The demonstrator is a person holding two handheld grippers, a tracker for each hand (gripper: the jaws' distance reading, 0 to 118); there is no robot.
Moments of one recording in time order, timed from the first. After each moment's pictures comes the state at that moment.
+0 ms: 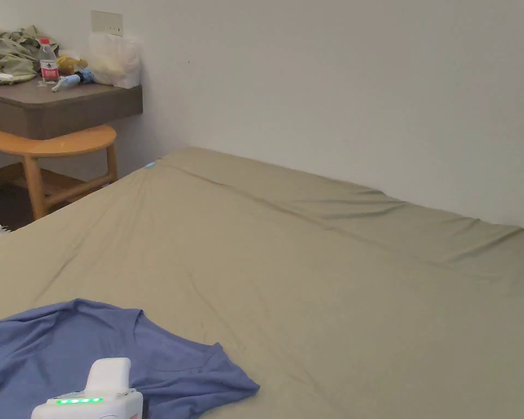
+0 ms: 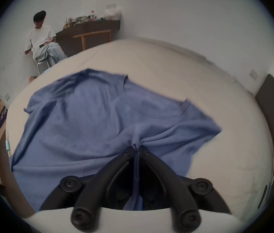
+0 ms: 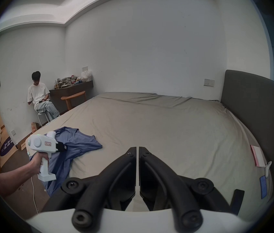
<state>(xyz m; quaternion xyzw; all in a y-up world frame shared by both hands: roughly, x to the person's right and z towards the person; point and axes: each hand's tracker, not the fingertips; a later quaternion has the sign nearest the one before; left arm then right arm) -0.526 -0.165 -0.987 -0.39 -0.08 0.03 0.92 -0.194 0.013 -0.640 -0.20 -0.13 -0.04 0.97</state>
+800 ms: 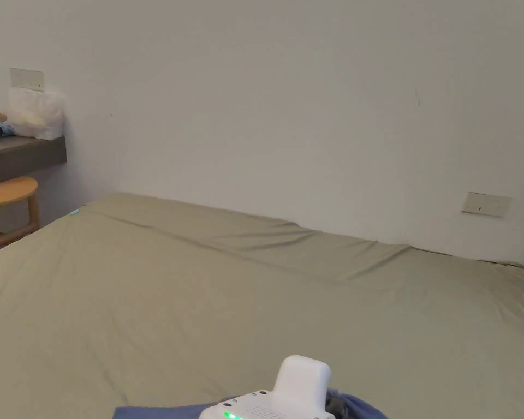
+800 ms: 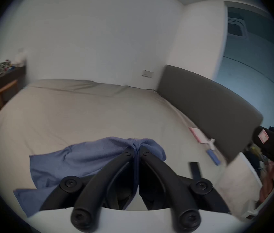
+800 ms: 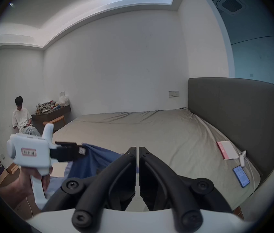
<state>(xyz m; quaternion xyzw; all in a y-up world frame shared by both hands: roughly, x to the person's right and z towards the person) -0.265 0.021 -0.729 -0.27 -0.49 0.02 0.83 -0.128 0.071 -0.475 -0.11 -0.25 -0.08 0.96</state>
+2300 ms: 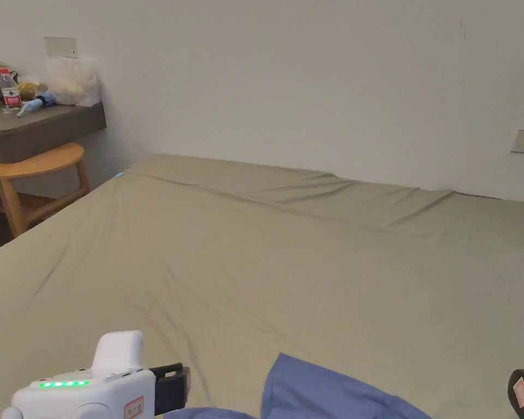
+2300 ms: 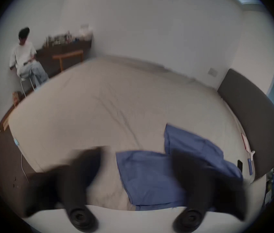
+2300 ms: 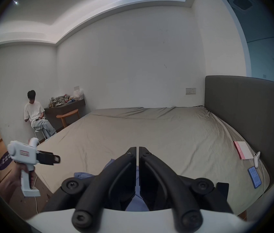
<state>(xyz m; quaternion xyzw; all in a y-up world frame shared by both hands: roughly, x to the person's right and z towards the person) -0.496 -0.055 -0.826 -0.39 -0.21 0.03 0.89 -0.176 0.055 -0.523 -0.13 -0.17 -0.07 0.97</state>
